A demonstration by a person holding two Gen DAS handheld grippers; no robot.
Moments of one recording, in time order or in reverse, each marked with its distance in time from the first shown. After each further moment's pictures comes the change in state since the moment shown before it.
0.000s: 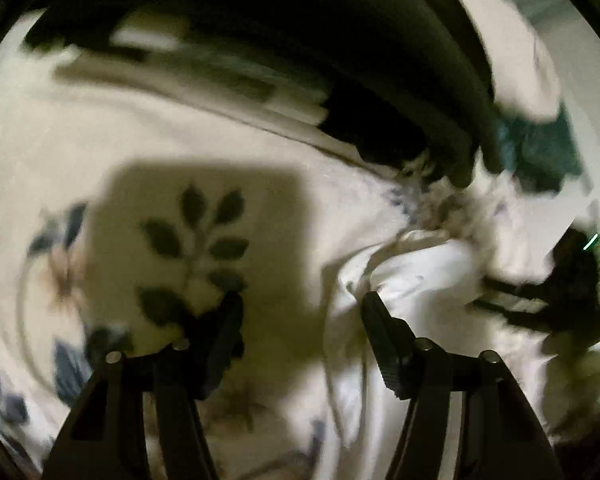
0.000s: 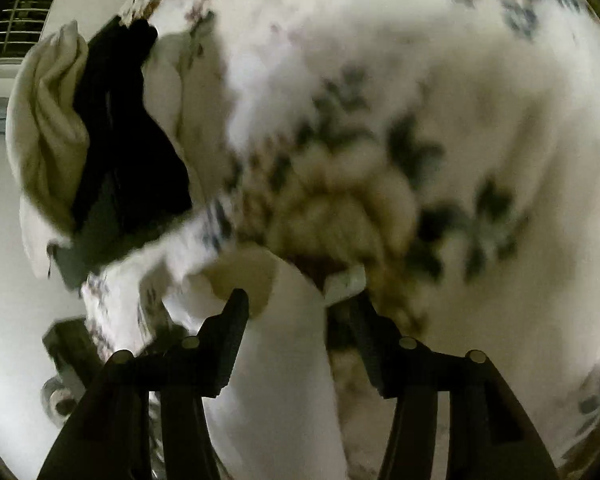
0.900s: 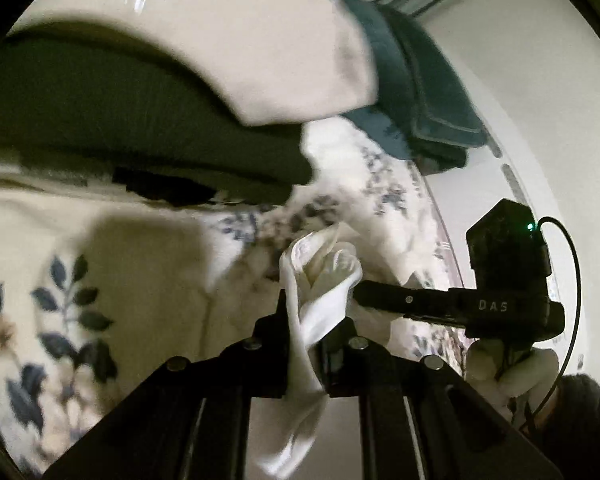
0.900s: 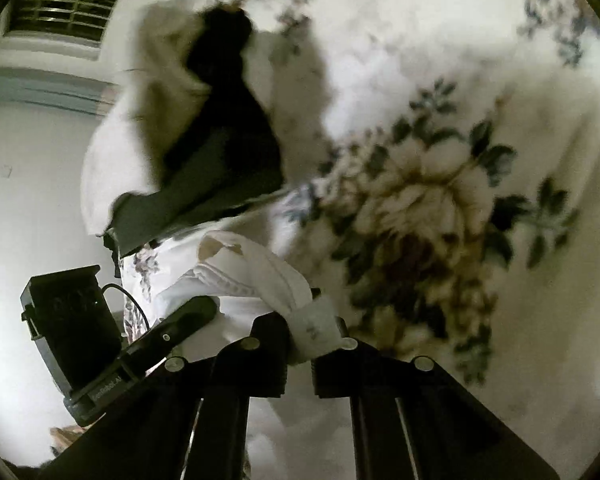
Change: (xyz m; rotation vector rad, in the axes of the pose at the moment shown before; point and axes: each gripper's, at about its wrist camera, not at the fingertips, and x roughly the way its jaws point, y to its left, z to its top) left arm -0.033 -0.082 0.002 0.263 -0.068 -0.235; right arm -0.042 0.050 -0.073 -0.168 -0.131 0.145
